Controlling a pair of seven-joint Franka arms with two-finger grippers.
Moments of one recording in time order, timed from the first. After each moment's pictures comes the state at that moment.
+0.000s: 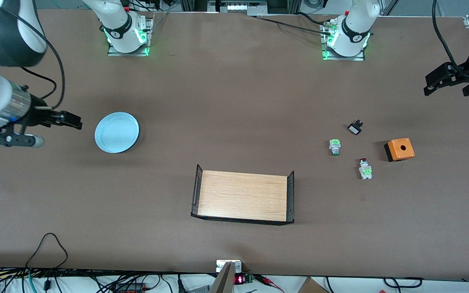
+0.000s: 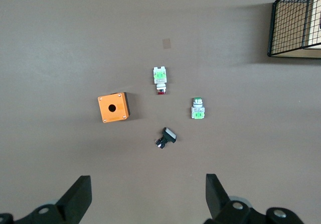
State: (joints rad) left arm 0.07 -0.03 -0.08 -1.56 0.01 1.51 0.01; right arm -0.05 0.17 0.12 -1.57 -0.01 1.65 0.15
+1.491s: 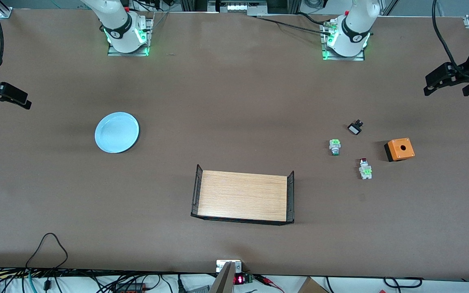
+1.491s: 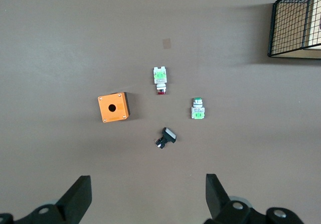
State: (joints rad) left arm 0.07 -0.03 -0.08 -1.56 0.01 1.51 0.00; right arm 0.10 0.04 -0.17 -1.58 -0.02 1.60 0.00
